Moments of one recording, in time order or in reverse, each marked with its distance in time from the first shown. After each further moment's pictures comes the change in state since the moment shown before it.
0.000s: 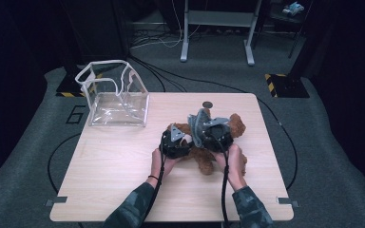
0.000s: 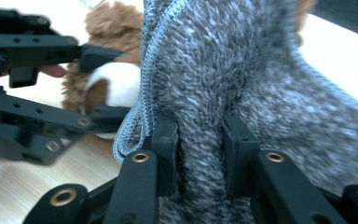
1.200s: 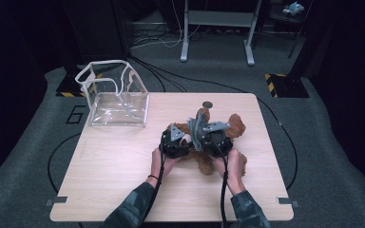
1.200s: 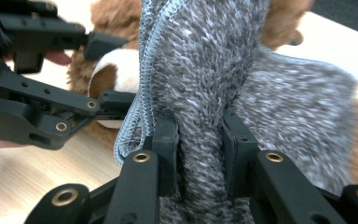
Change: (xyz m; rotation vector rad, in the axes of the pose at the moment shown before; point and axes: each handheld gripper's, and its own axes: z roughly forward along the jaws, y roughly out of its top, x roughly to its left) left arm 0.001 0.001 0.000 0.000 -0.005 -0.005; right arm 0.007 -0.014 0.000 -0.015 -0.022 -0.002
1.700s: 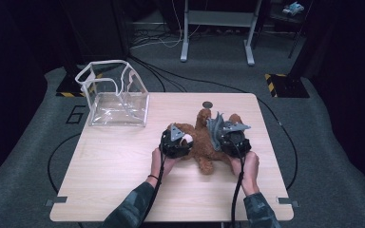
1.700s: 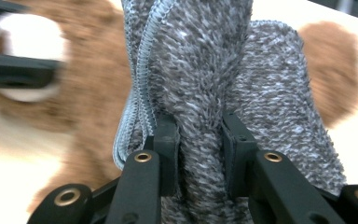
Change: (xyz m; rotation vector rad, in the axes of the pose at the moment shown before) left arm 0.000 0.000 0.000 0.003 -0.002 0.002; right arm -0.054 -0.030 -0.014 0.010 -0.110 0.105
